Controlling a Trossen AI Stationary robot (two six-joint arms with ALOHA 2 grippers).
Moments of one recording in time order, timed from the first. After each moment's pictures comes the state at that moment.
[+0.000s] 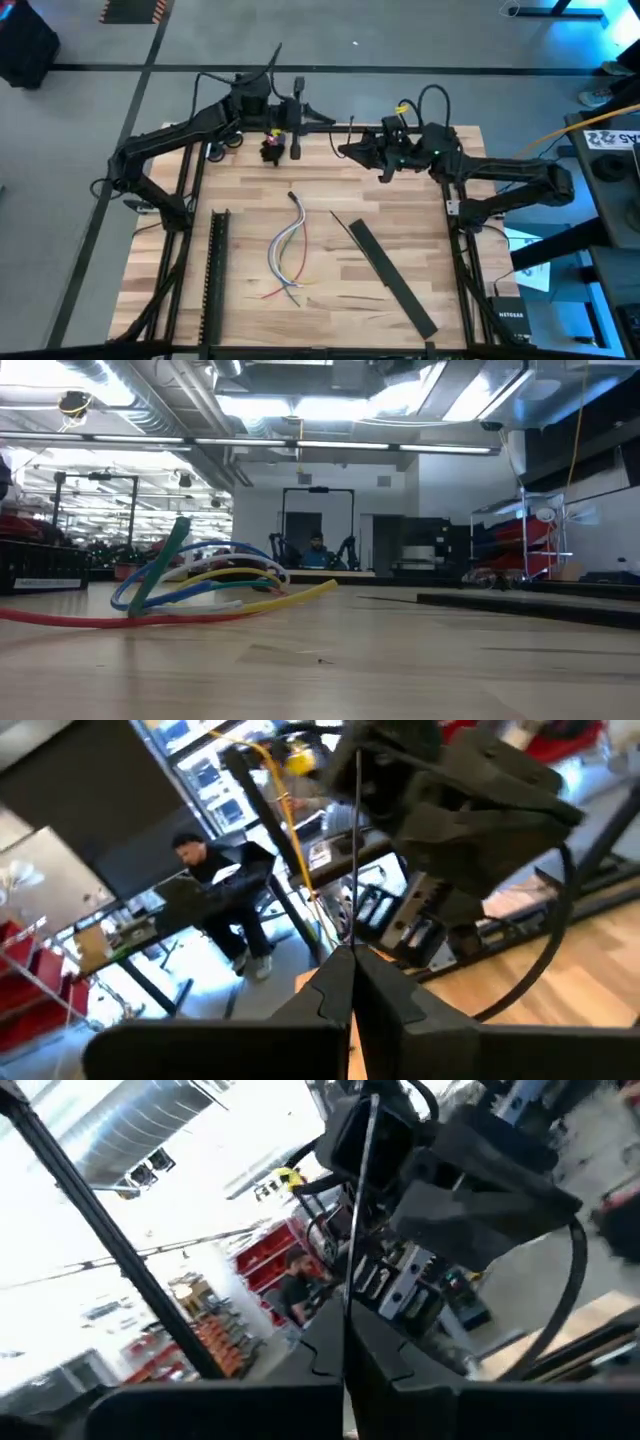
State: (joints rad) left arm 0.36 1.52 1.59 -0.17 0.29 0.58; right arm -0.17 1.21 0.98 0.50 -0.24 0.71
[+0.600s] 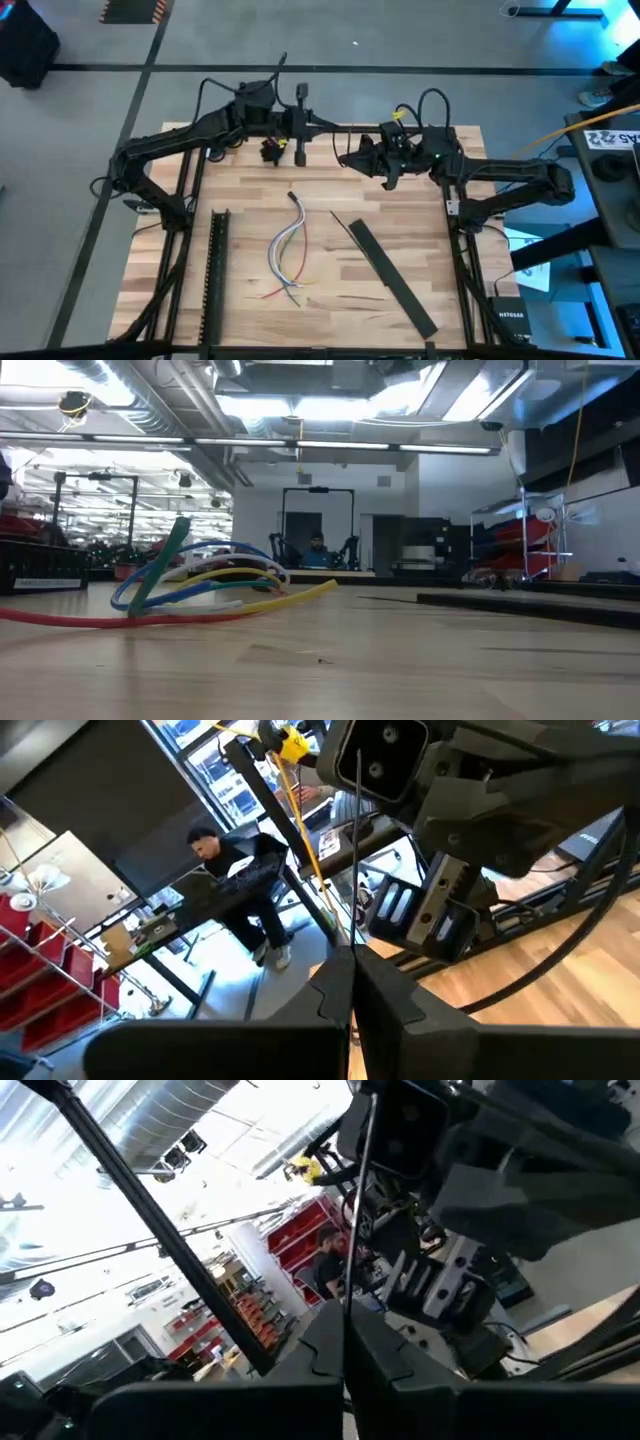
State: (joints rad) left arm 0.32 1.52 1.59 -0.17 0.20 0.60; right arm -0.15 1.20 0.98 0.50 -0.30 0.75
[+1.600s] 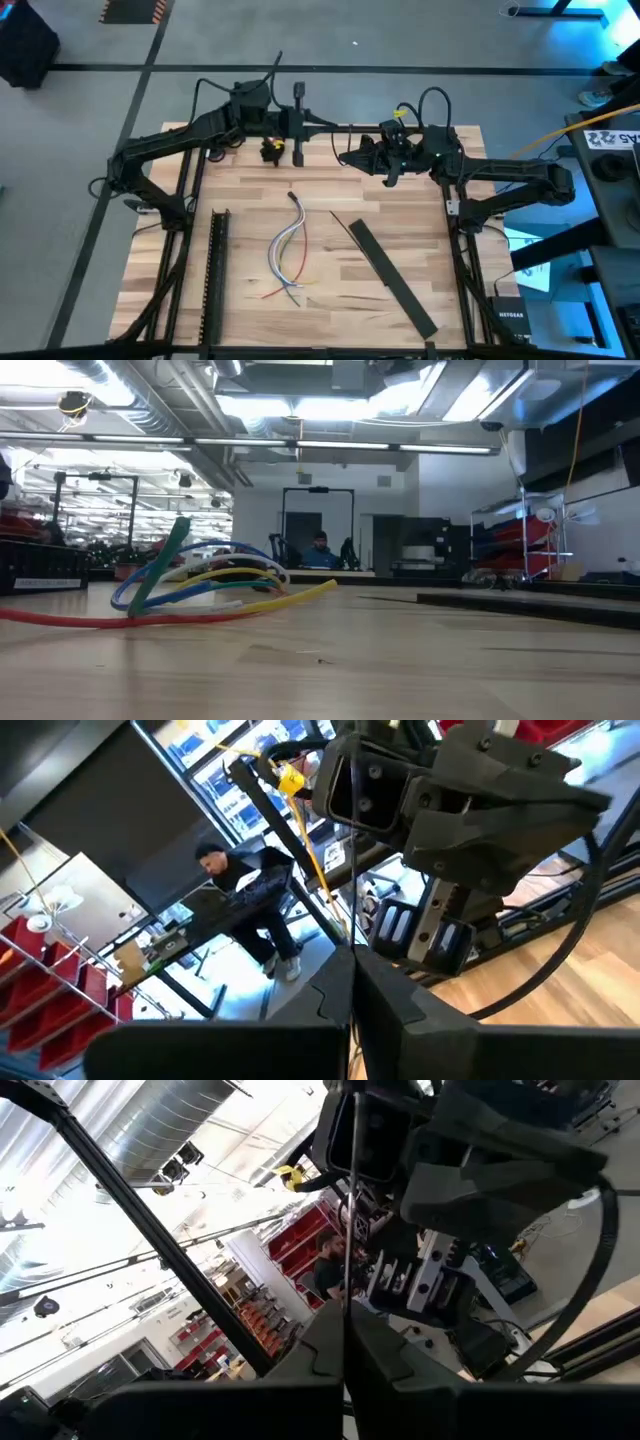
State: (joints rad) left arm 0.30 1.50 1.59 -0.16 0.19 0.66; right arm -0.15 1.20 0.98 0.50 -0.28 0.78
